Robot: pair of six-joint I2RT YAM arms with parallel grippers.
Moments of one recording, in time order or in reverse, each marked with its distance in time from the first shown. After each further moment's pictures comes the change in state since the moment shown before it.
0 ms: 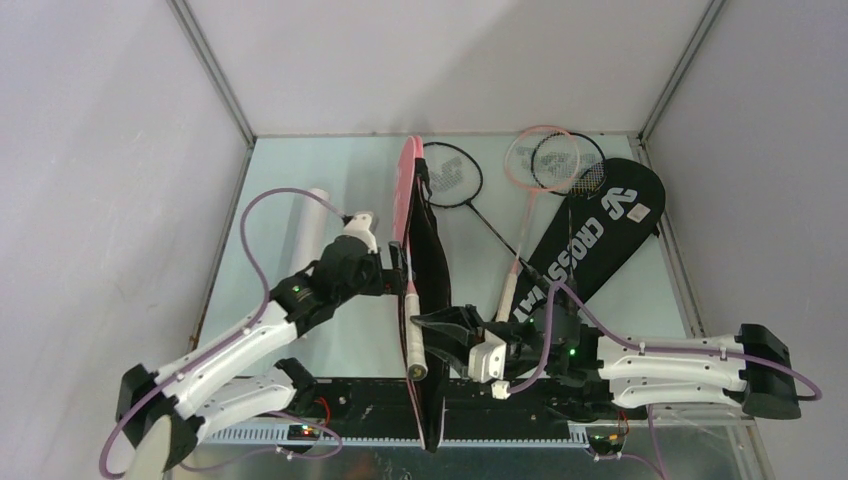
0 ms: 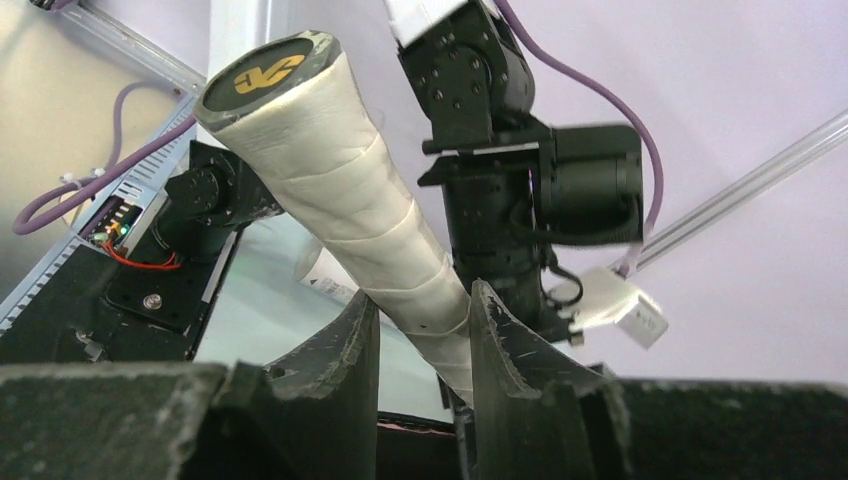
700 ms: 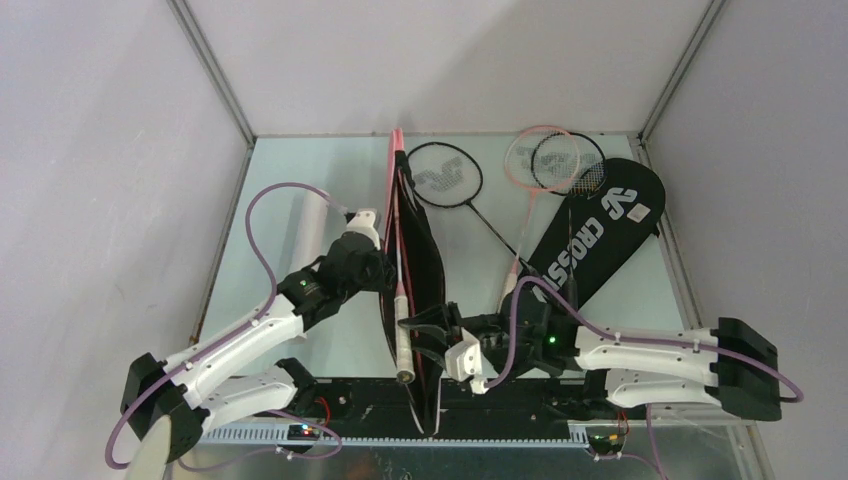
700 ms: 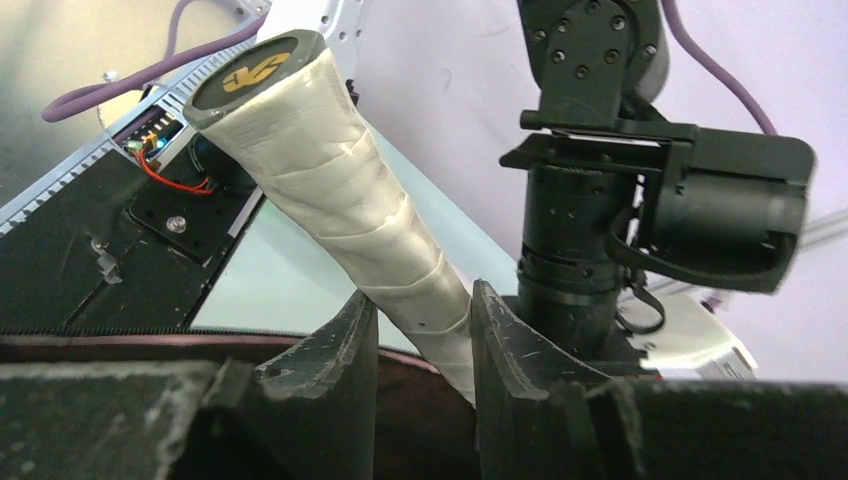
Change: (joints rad) left arm -0.009 0.105 0.021 0.016 -0.046 0.029; right arm -0.103 0.142 0.032 -0.071 -0.196 -0.118
